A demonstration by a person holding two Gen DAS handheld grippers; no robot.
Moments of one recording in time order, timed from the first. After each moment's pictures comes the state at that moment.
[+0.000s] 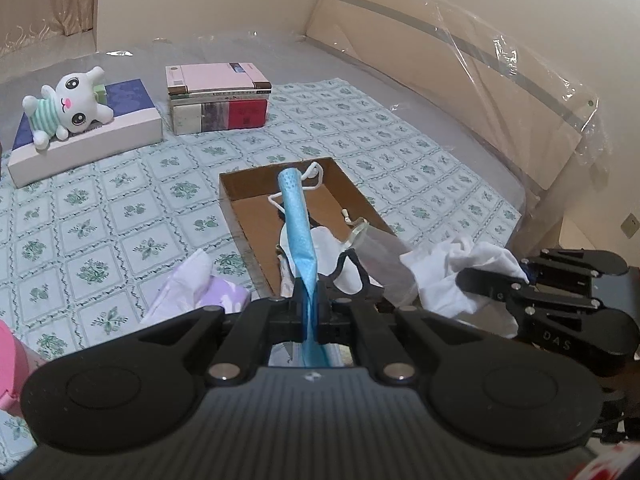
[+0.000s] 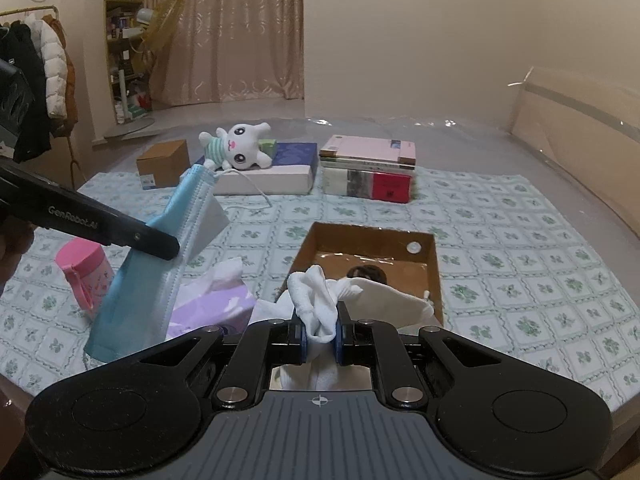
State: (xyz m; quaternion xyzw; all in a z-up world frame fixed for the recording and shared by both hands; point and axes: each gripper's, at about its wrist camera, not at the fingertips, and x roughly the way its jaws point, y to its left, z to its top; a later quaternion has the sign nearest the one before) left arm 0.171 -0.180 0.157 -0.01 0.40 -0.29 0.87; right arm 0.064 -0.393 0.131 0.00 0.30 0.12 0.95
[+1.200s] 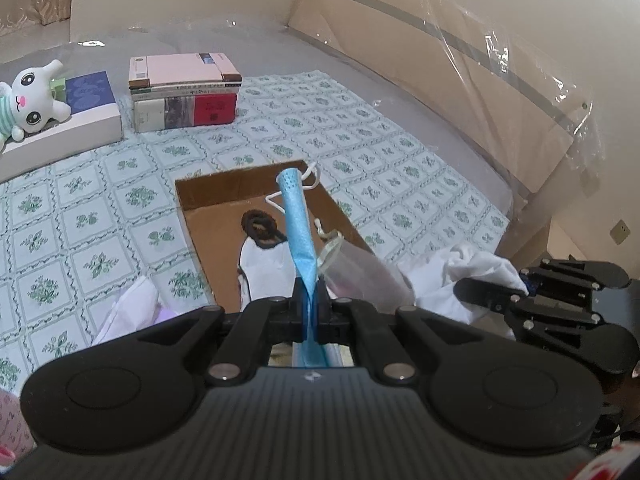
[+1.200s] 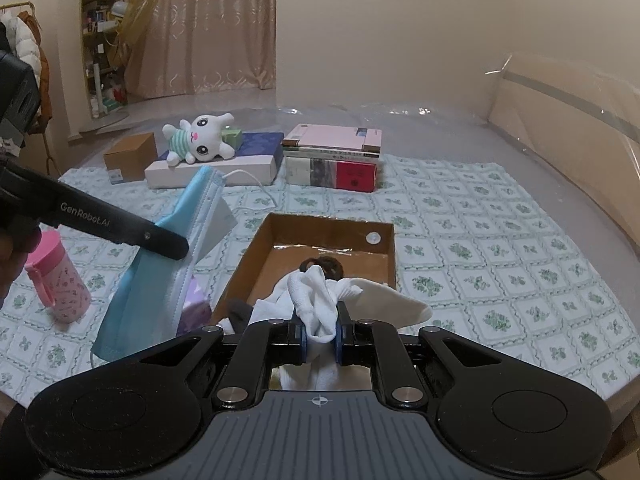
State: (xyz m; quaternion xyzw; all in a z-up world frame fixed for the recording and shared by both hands) left arm 0.214 -0.231 0.142 -0.02 0.41 -0.32 0.85; right arm 0.083 -0.427 0.128 -0.01 0.32 0.09 0.94
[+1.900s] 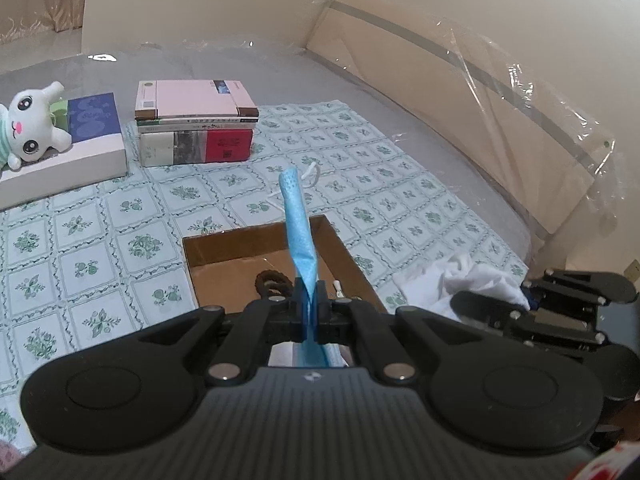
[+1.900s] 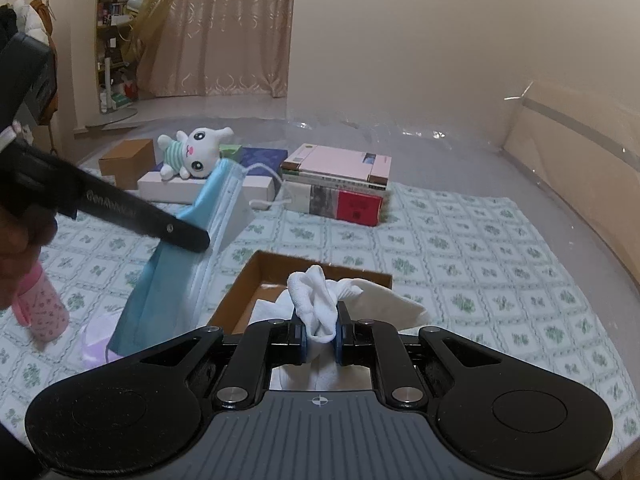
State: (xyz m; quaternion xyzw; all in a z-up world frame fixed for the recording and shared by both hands) left arm 0.290 -0.253 0.147 -0.05 0.39 -0.30 0.87; right arm 0.167 -0.439 0.138 -0.04 0.30 0.11 0.95
